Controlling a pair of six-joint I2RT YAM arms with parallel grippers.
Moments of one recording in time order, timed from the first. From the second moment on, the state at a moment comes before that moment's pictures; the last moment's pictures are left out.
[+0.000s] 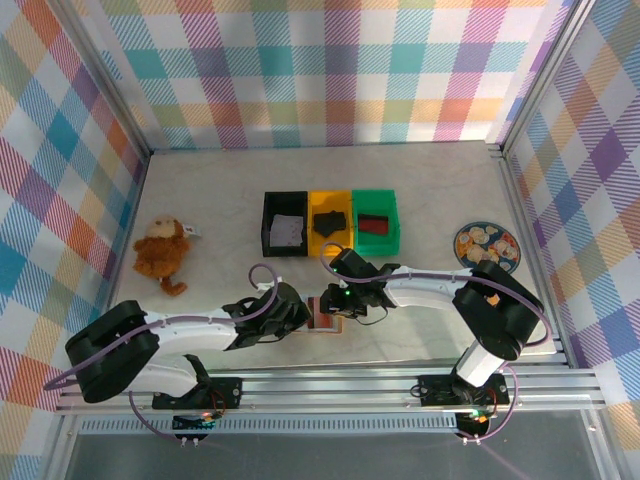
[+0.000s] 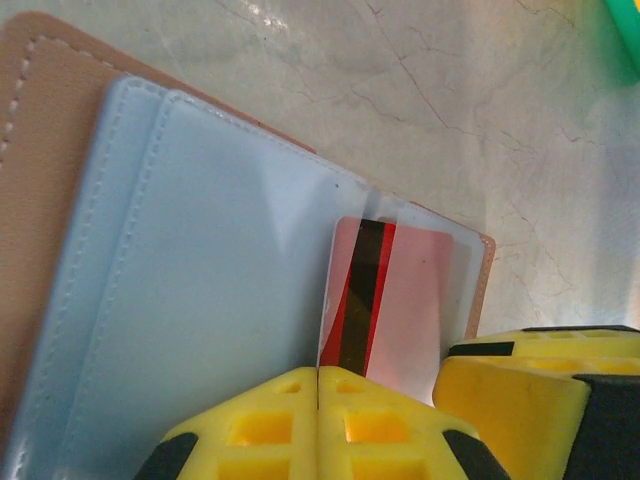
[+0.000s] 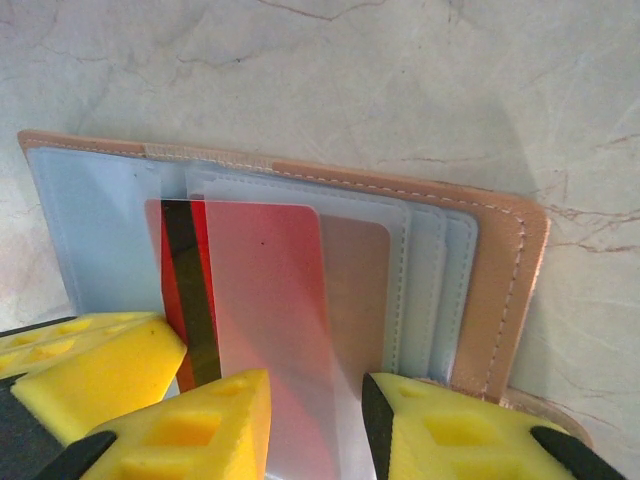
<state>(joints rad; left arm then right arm) -0.94 1.30 0.40 0.07 -0.08 -1.32 0.90 1.64 0.82 -0.26 -0.28 0.94</state>
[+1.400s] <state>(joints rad) -0.94 1.33 0.36 0.19 -0.08 -1.34 0.90 1.65 0.82 -0.24 -0.30 0.94</state>
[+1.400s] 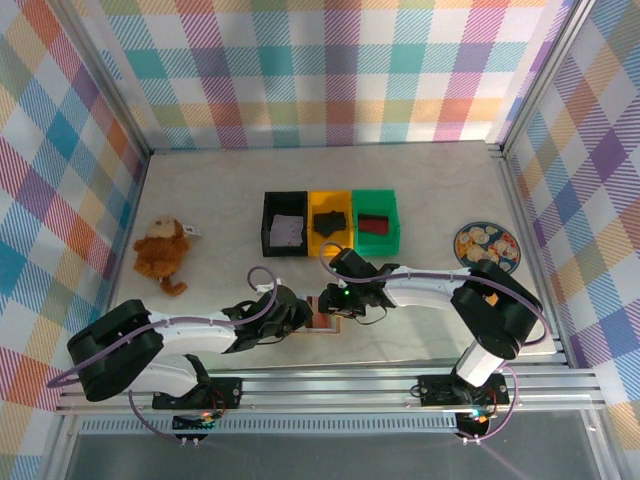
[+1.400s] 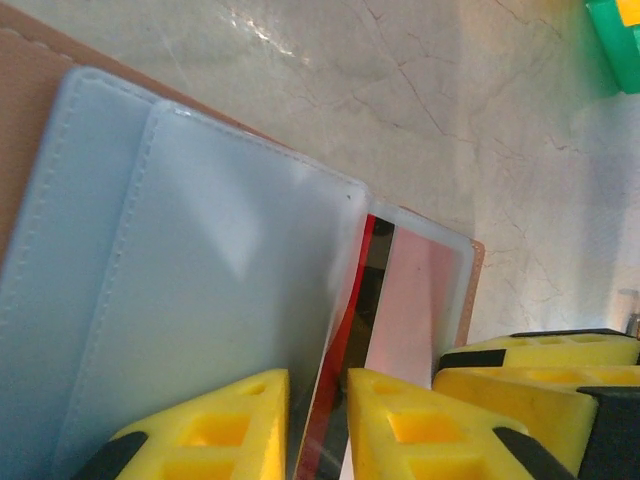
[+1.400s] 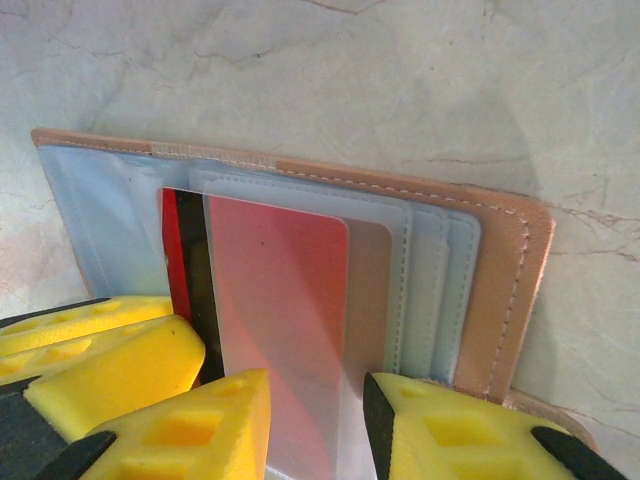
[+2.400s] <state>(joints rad) -0.94 1.19 0.33 0.07 -0.09 -1.33 0.90 1.66 0.81 -0.21 -0.32 0.94</state>
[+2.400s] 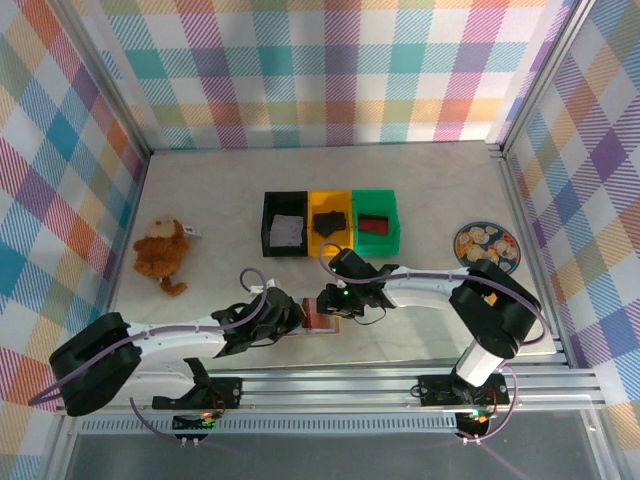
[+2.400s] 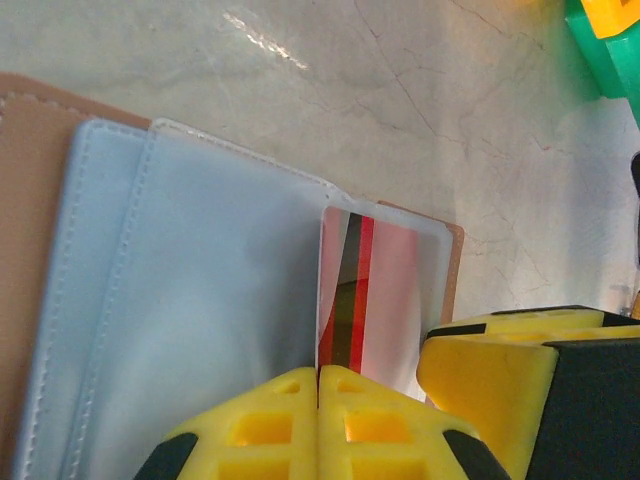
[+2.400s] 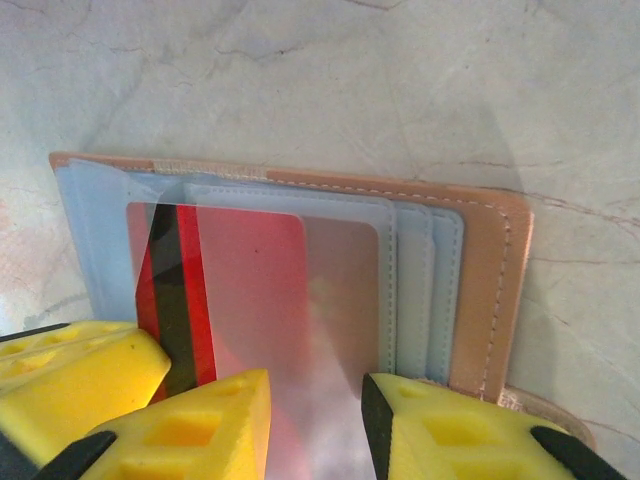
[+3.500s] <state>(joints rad) -0.94 0.87 0.31 -0.22 -0.19 -1.31 0.90 1.66 0.81 -0.21 -0.33 0.94</state>
